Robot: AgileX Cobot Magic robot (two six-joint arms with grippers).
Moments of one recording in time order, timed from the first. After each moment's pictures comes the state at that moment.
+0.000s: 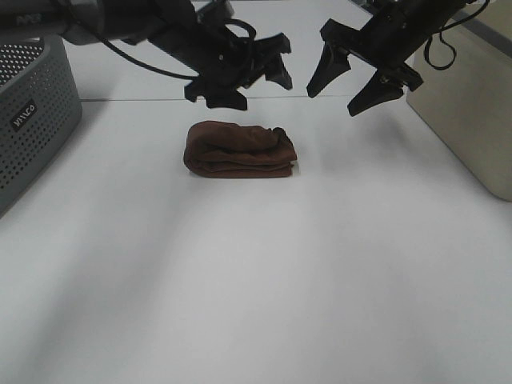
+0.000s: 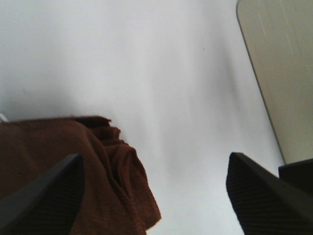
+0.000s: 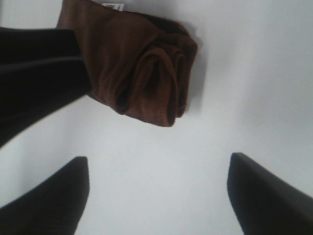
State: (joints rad) left arm -0.44 2.38 -2.05 -0.58 0.61 -0.10; right arm 0.14 2.22 -1.92 0.57 1.14 -0.20
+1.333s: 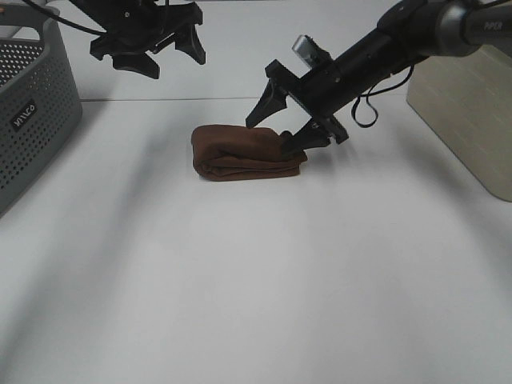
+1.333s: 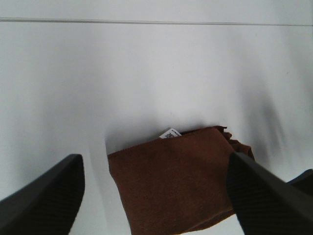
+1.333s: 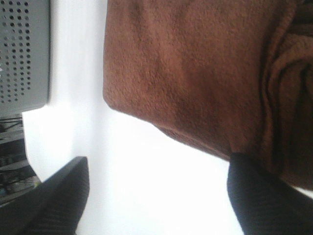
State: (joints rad) left arm -0.26 2.28 -2.05 -0.39 0.80 -0.07; right arm 0.23 2.42 -1.92 0.87 1.07 -0.26
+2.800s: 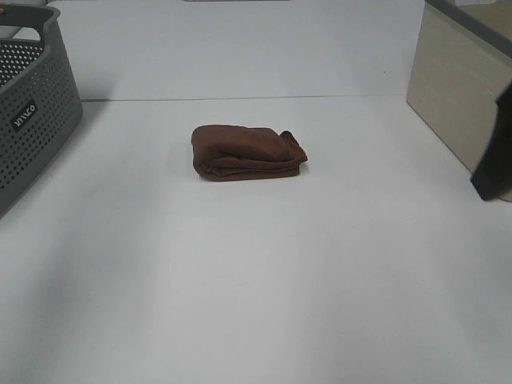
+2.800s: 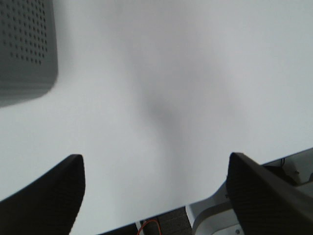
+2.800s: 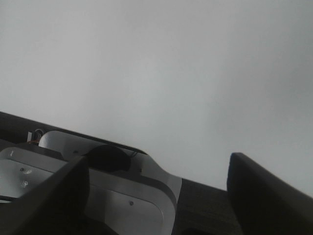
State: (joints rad) left arm -0.31 1.29 -1.21 0.01 1.21 -0.03; right arm 0.23 1.17 -1.02 0.16 1.22 -0.03
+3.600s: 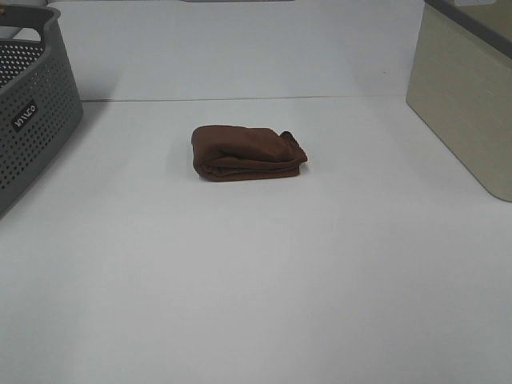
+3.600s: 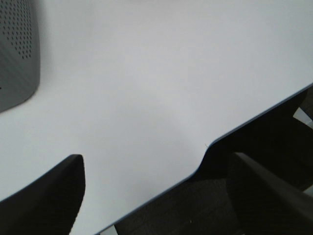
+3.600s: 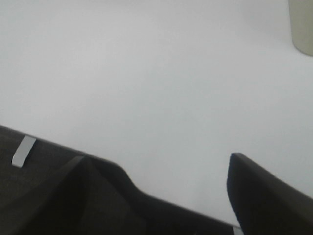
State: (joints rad) left arm -0.31 0.13 -0.54 -0.11 1.17 0.15; right arm 0.23 0.19 -0.52 0.10 1.11 -0.11
